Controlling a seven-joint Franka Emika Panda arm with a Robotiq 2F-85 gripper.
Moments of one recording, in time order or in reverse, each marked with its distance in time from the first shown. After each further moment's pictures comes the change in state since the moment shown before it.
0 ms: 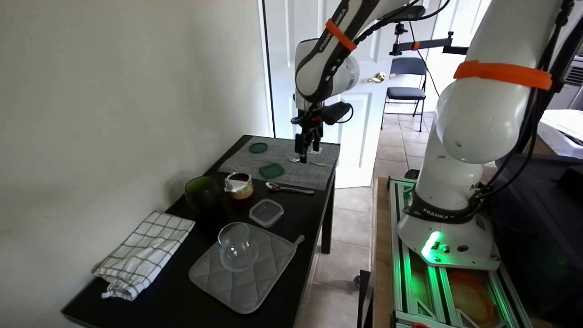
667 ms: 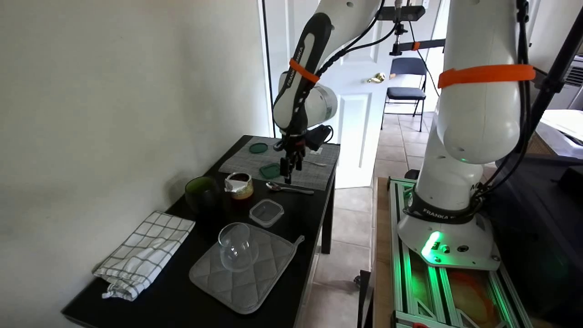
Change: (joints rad) arm 0.007 0.292 0.143 0.093 0.226 0.222 -0.178
